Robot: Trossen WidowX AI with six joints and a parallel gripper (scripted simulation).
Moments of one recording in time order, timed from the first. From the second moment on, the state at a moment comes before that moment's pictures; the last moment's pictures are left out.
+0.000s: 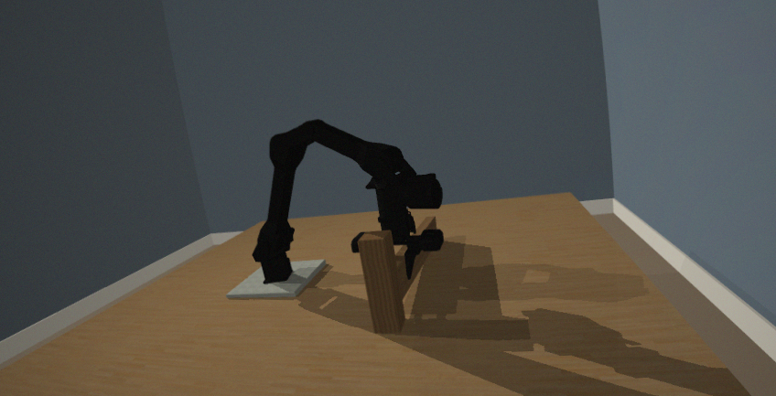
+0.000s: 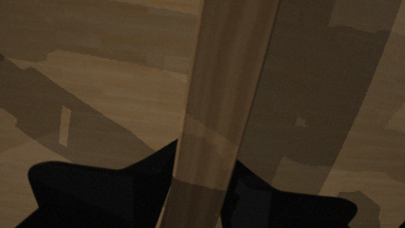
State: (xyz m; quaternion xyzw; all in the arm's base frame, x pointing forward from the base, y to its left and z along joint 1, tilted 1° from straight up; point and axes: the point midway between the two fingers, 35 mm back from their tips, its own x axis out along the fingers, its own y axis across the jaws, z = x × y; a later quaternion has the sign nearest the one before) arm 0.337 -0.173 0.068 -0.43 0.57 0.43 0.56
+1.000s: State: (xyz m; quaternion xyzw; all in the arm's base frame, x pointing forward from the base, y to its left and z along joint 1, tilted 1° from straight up) arm 0.338 -0.177 0.068 -0.43 0.57 0.42 0.56
